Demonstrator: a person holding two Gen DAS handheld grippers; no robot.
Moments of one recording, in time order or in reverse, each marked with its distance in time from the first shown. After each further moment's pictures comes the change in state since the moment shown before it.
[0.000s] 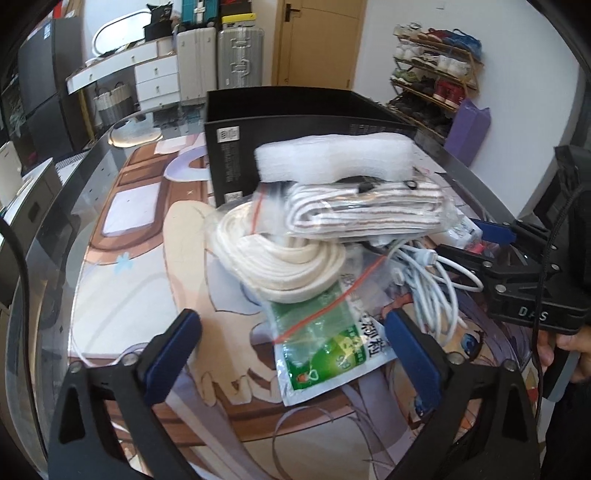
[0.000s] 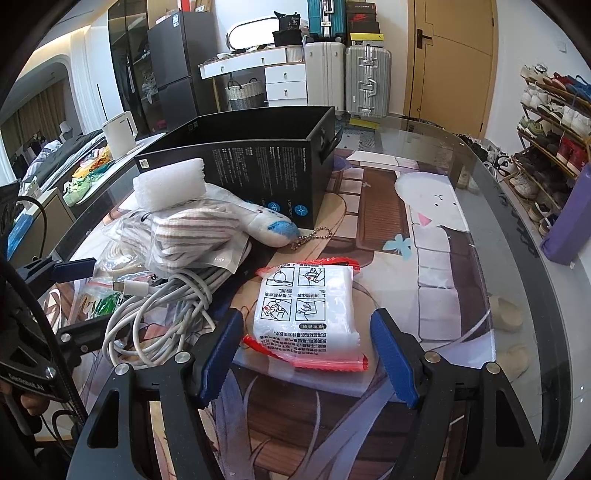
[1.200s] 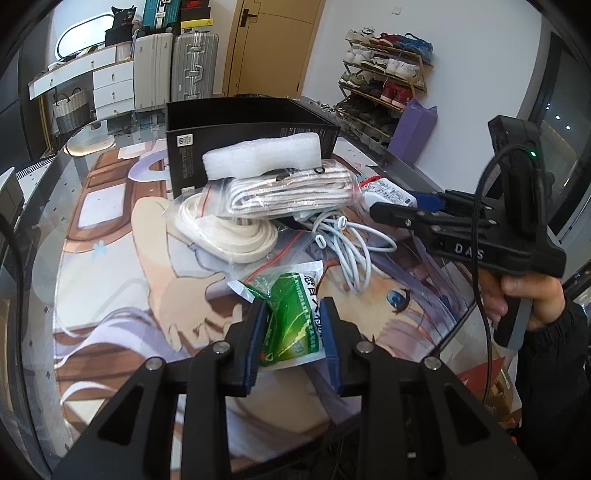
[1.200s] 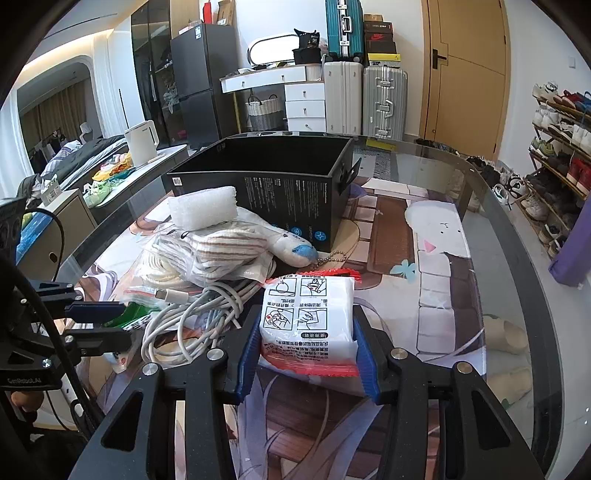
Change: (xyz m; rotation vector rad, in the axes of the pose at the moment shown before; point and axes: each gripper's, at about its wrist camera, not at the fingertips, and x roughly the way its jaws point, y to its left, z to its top) left arm -0.047 -0.010 -0.019 0.052 -0.011 -0.198; right arm -0.031 0.005 0.001 -0.042 -0.081 0.056
